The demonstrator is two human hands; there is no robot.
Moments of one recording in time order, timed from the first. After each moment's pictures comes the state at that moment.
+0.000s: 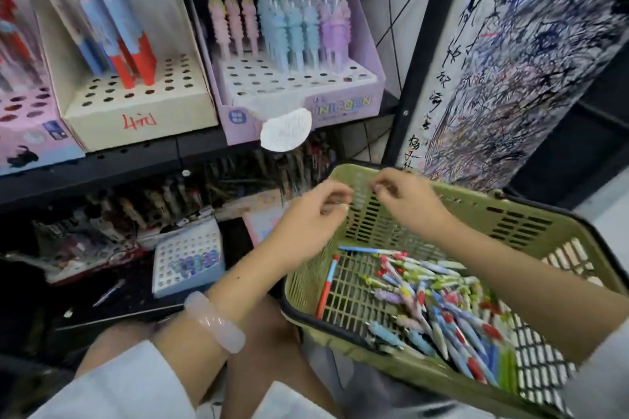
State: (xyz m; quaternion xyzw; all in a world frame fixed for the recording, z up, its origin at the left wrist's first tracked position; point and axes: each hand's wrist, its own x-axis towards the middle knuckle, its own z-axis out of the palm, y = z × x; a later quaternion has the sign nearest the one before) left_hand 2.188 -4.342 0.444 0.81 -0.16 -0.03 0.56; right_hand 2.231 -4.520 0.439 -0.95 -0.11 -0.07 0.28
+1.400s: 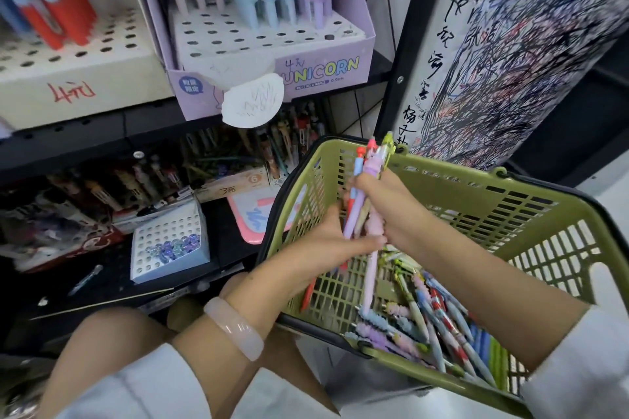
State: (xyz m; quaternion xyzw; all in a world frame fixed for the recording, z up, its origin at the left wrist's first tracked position) left_hand 2.189 -4.385 0.395 0.72 -0.04 -0.31 0.62; right_hand 2.228 -4.504 0.402 -0.67 0.06 0.09 0.74
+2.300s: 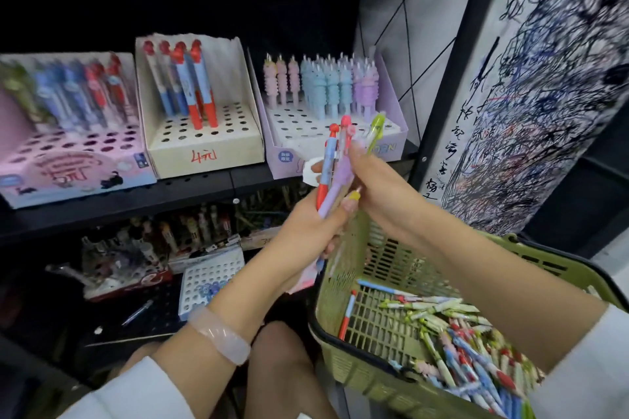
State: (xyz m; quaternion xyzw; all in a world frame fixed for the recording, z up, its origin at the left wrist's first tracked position) left_hand 2.169 -4.309 0.484 0.68 -0.08 -0.04 0.73; right_hand 2.201 -4.425 0.529 -0.64 -0.20 0.13 0.73
